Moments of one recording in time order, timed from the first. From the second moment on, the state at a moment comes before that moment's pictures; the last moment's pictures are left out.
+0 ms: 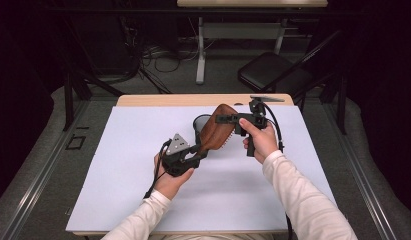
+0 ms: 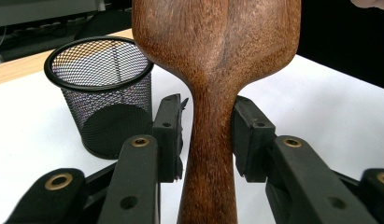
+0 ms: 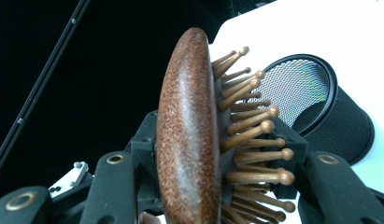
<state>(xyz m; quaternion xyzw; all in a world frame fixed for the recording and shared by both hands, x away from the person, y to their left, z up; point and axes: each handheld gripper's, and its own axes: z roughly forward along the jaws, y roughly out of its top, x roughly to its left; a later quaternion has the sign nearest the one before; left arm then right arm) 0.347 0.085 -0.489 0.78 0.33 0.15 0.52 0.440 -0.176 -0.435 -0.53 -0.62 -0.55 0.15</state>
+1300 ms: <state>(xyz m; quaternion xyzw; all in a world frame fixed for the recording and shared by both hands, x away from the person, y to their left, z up) 0.351 0.106 -0.479 0.75 0.37 0.16 0.52 0.448 -0.196 -0.436 -0.56 -0.60 -0.56 0.13</state>
